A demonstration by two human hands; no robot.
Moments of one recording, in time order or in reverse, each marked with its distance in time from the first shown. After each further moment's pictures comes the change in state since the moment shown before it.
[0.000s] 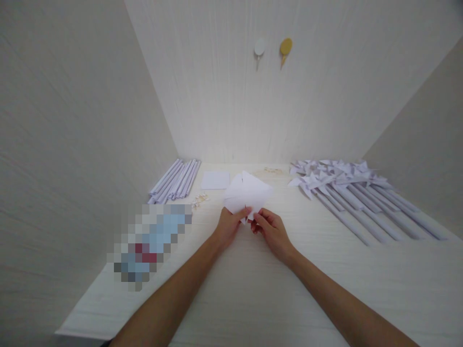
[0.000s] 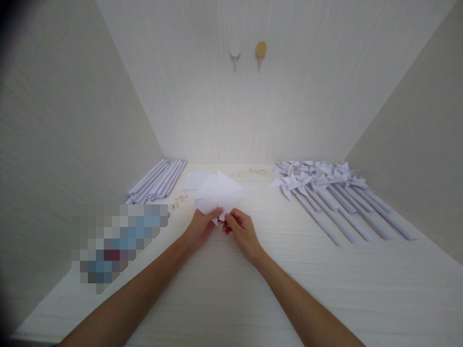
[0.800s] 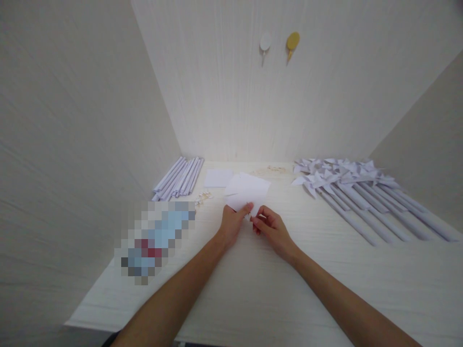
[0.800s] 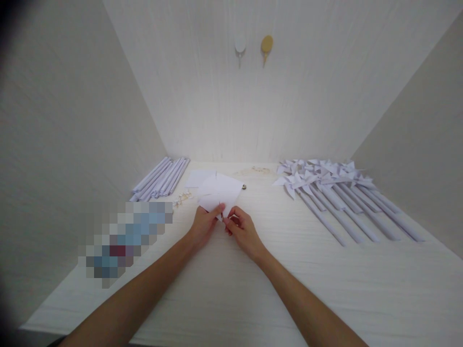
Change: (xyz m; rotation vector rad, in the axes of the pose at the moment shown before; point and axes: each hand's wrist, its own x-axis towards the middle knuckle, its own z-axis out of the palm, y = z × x) left_hand 0.001 -0.006 -0.002 0.046 0.118 0.066; right_hand -0.002 -0.004 0.003 -0.069 -0.064 -0.003
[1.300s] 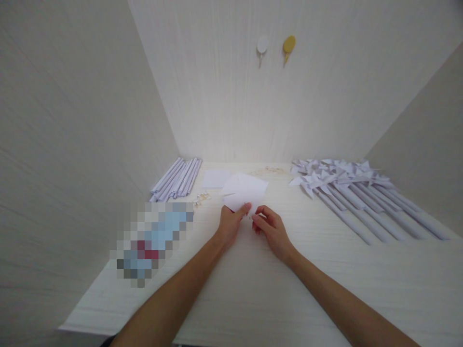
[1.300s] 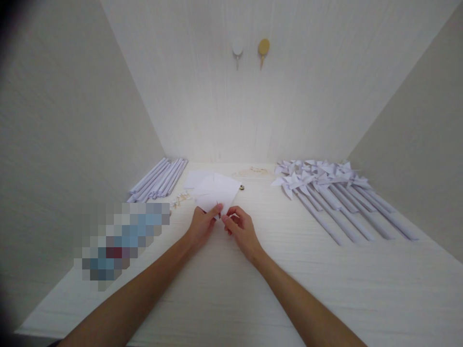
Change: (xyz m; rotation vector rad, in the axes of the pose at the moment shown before) left_hand 0.001 0.001 0.000 -0.020 0.016 0.008; right_hand -0.003 0.001 0.001 -0.050 0.089 -0.018
